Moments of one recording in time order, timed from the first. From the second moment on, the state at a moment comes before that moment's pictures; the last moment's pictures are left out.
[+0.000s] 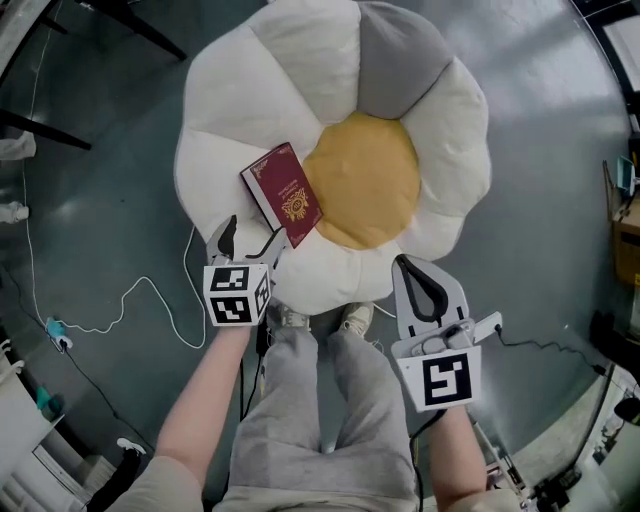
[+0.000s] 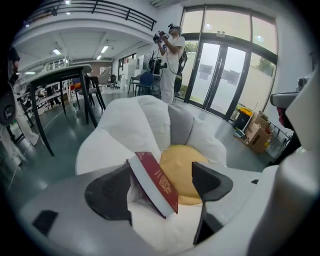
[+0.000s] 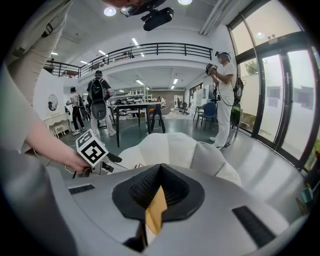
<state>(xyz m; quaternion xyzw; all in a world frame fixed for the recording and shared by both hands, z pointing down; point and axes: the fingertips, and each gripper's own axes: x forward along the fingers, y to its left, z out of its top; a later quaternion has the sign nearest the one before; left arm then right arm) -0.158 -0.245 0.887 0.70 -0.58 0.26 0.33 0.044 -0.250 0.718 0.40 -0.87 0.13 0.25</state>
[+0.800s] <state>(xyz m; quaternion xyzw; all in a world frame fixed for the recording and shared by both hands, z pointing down) -0.103 -0.263 0.545 0.79 -0.53 0.19 0.22 0.099 -0.251 0.490 0.49 -0.83 0.06 0.24</state>
